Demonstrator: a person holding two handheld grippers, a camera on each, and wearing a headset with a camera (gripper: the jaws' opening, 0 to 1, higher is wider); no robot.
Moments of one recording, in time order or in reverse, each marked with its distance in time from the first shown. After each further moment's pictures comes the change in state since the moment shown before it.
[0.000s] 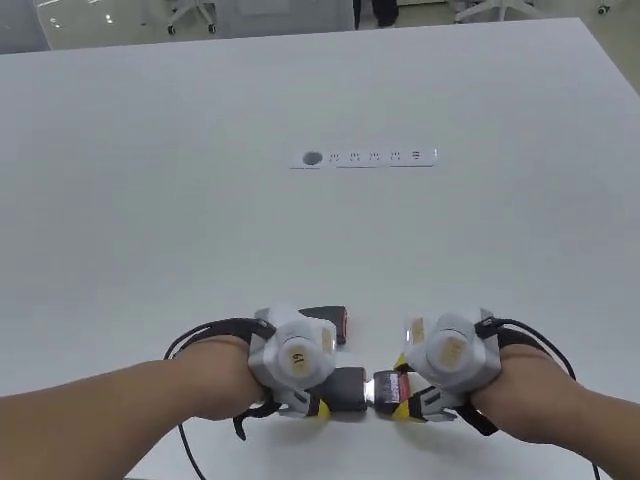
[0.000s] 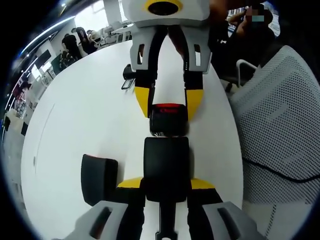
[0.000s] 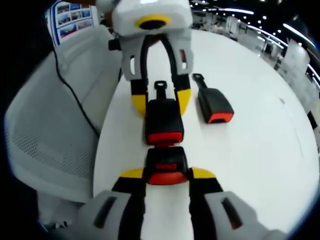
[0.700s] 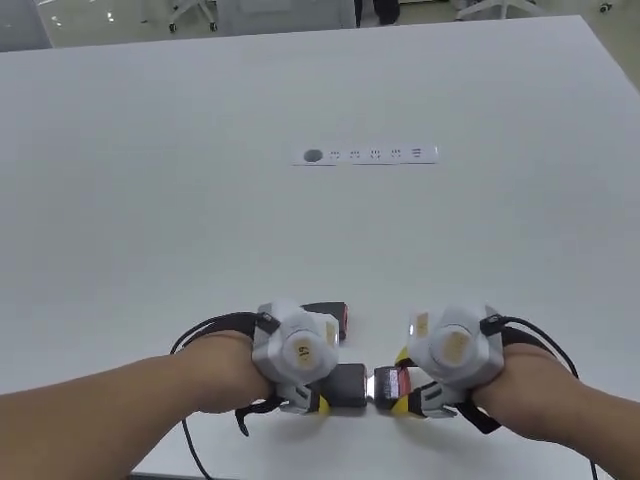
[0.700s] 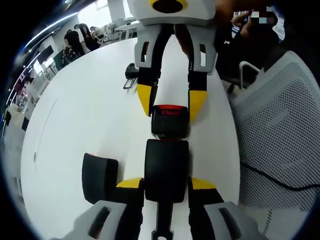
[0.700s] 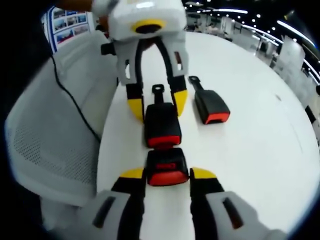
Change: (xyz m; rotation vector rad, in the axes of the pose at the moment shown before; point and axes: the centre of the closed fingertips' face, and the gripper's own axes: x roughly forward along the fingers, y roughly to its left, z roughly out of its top) left arm -0.008 0.000 0.008 -0.052 0.000 0.019; right arm -0.008 0.000 0.004 0.064 -0.031 -0.019
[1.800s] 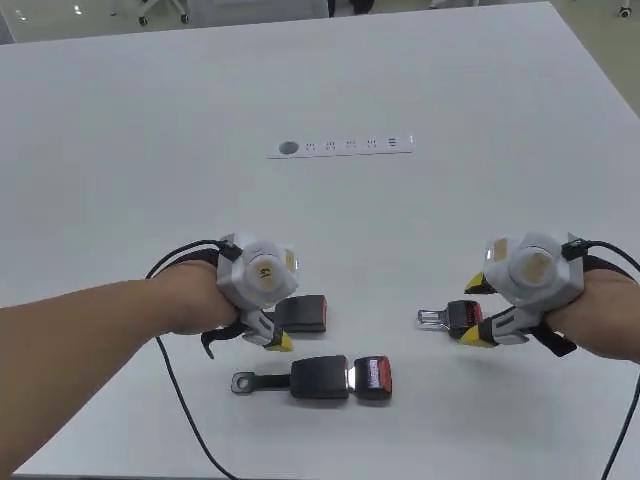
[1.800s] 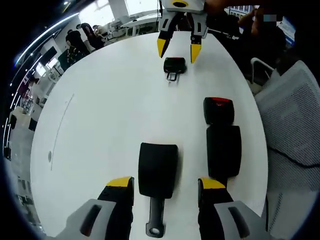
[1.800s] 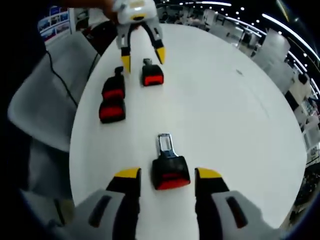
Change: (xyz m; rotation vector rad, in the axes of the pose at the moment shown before) left arm -0.016 0.082 -0.019 0.049 0.091 0.056; right arm -0.079 -0.089 -0.091 0.041 0.095 -0.163
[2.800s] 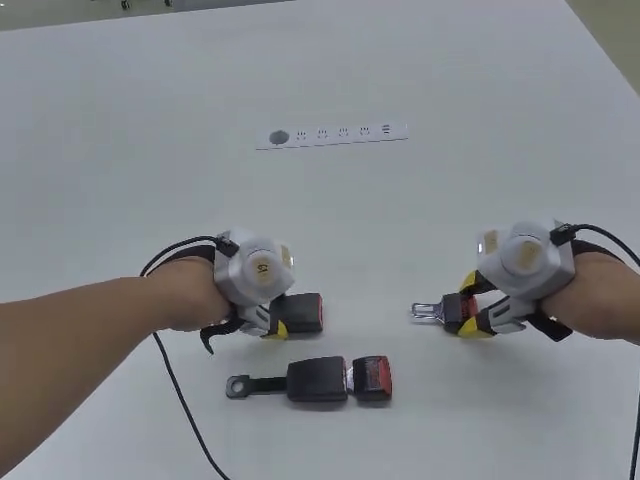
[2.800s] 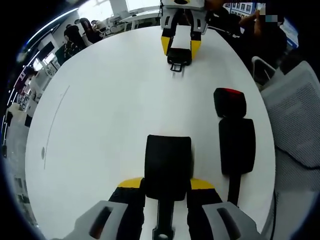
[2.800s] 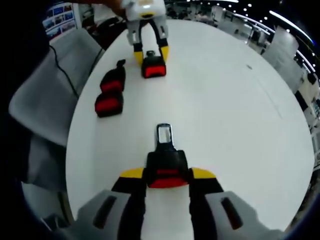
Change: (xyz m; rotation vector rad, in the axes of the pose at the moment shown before) left arm 0.017 0.011 -0.007 -0.028 0.007 -0.033; right arm 0.022 -0.002 0.004 -0.013 0.016 0.092
